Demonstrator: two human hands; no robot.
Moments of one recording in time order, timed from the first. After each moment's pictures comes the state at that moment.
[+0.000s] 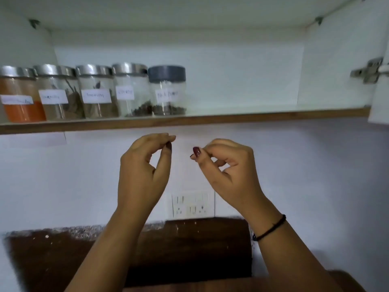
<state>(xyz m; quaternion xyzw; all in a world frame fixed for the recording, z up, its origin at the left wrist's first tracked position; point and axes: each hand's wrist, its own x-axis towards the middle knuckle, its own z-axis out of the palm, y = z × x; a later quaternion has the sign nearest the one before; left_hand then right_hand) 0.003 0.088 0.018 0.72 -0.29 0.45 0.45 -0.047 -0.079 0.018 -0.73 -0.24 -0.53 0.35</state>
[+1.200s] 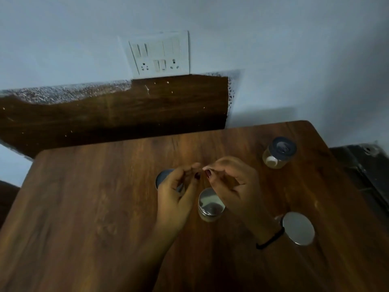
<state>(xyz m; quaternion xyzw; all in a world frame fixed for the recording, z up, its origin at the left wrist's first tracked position) -0.135 0.036 -0.311 0.74 -0.19 -0.02 0.64 -0.177 -0.117 -0.289 -0.80 -0.05 -0.28 0.52</state>
